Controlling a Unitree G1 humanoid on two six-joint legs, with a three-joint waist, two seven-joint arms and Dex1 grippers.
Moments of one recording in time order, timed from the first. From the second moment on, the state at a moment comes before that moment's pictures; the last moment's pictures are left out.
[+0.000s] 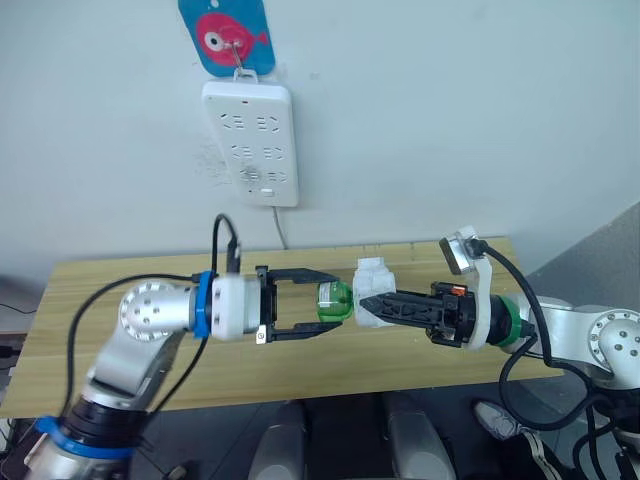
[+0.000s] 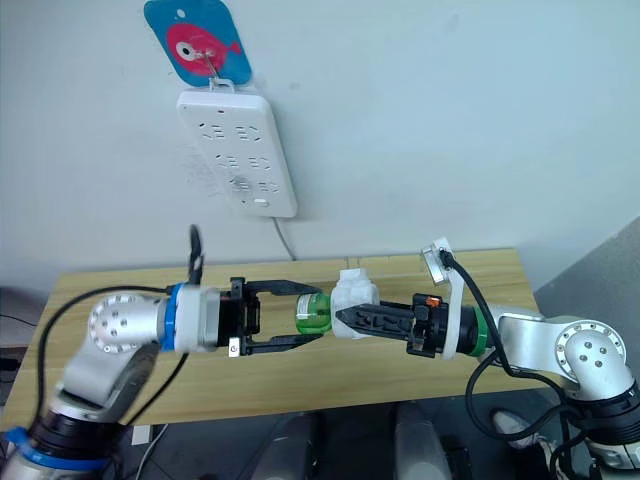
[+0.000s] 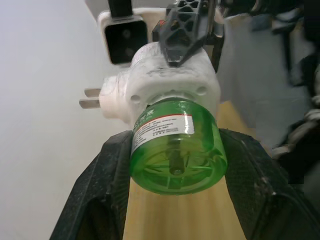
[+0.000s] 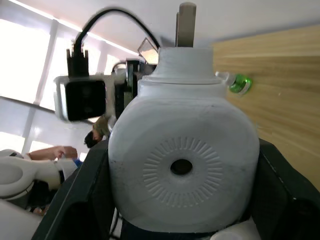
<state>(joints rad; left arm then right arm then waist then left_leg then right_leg) -0.30 0.86 -0.12 -0.43 -0.72 0.25 -1.09 -0.32 -0.77 0.07 -0.42 1.95 1.00 0.09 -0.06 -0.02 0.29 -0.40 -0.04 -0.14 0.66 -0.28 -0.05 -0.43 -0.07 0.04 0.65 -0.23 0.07</state>
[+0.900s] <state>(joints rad) -0.16 0.78 -0.08 -0.39 -0.55 0.20 -1.15 -0.31 -0.79 0.08 -0.44 1.95 0.99 0.11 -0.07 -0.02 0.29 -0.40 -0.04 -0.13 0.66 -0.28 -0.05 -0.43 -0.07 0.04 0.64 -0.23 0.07</state>
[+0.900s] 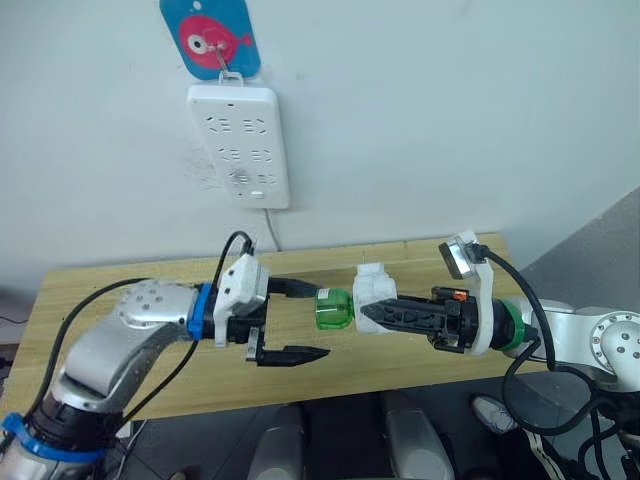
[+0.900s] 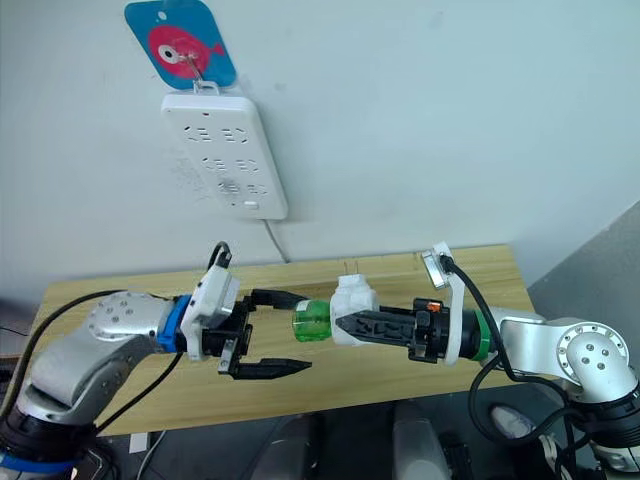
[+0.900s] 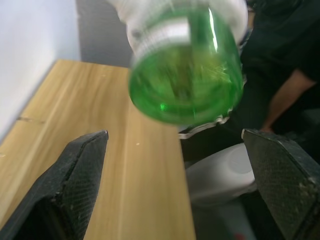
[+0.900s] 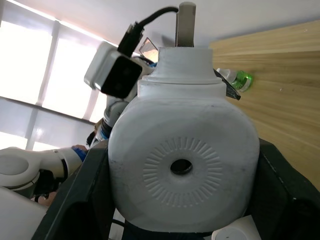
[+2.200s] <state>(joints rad) -0.24 0.82 -0.12 -0.48 -0.68 0.20 -1.01 -0.32 -0.77 0.08 -0.44 1.96 0.99 0.10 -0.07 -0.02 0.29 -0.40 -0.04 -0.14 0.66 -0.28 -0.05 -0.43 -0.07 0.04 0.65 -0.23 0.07</state>
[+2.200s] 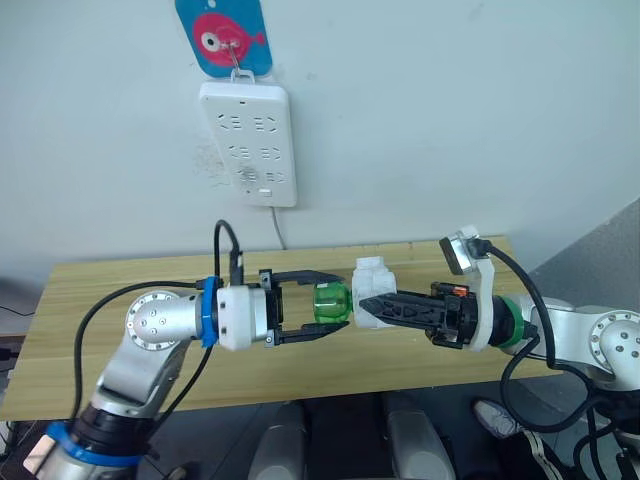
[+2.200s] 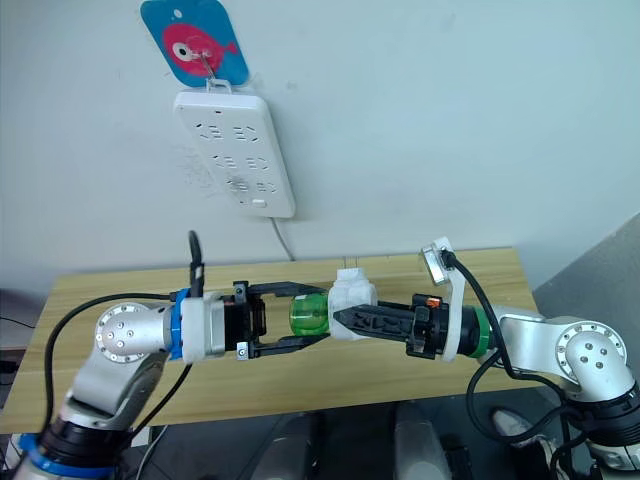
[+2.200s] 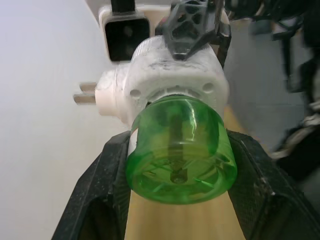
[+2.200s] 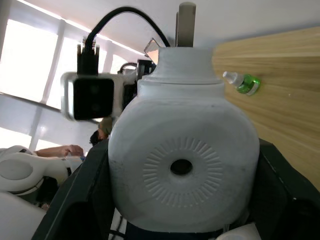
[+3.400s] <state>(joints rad) -0.10 0.90 0.05 -0.43 -0.76 0.61 -1.05 -0.40 -0.98 0.22 -0.22 1.19 0.99 0.12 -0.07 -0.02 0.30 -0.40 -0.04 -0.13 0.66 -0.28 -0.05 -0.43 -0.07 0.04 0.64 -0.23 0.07</state>
